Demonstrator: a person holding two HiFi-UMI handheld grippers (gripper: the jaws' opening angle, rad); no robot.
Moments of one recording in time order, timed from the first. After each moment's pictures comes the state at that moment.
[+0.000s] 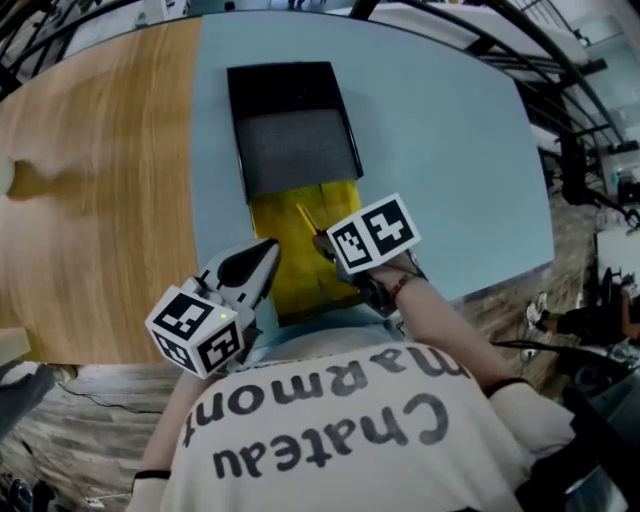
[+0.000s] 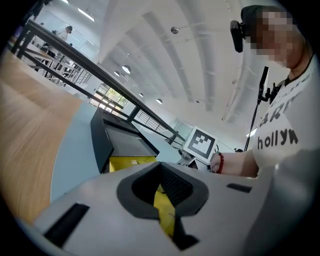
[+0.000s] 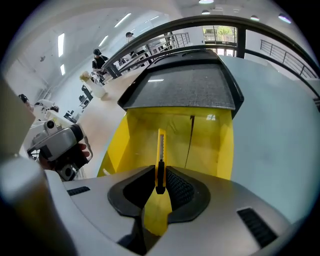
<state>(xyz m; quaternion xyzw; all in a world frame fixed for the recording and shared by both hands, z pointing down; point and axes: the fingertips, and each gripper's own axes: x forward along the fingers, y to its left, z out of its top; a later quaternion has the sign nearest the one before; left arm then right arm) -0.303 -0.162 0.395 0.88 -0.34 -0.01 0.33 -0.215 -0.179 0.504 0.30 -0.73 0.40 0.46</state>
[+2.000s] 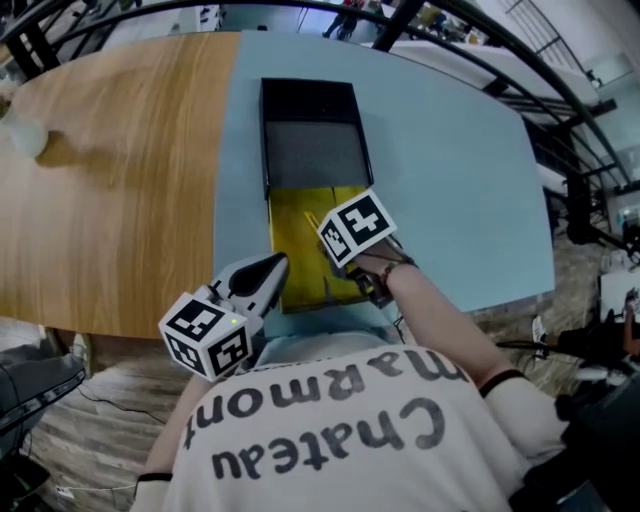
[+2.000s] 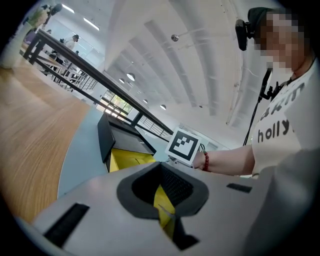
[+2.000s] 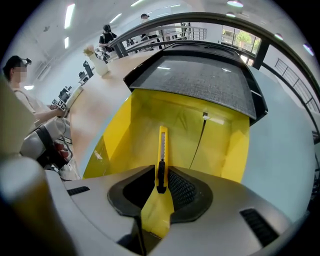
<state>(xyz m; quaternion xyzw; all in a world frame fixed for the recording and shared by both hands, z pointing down) -0.306 -0.115 0.388 0.86 -0.38 -0.04 0.33 -0.218 -0.170 0.521 0.27 -0.72 0.33 0.55</state>
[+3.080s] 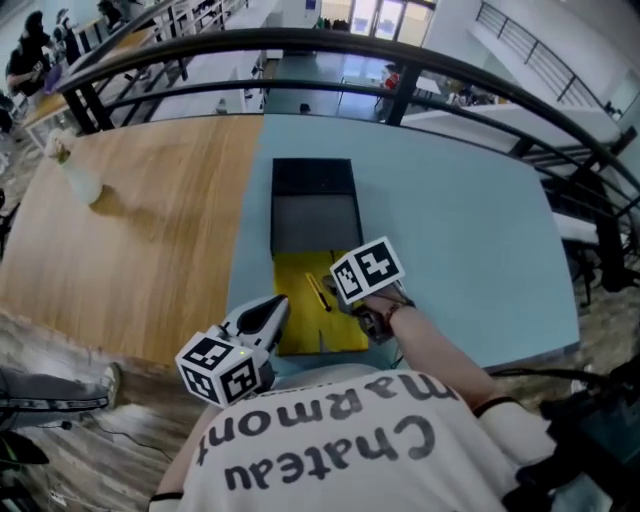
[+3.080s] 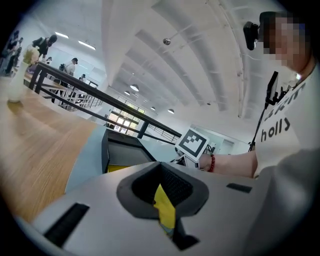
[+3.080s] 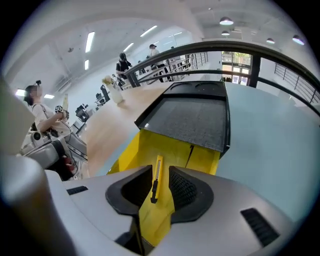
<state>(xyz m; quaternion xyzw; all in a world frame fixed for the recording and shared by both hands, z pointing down) -0.292 -0.118 0.355 0.84 -0.47 -0.02 0.27 -0.222 -0.207 0.471 0.27 -0.81 0.31 0.42</state>
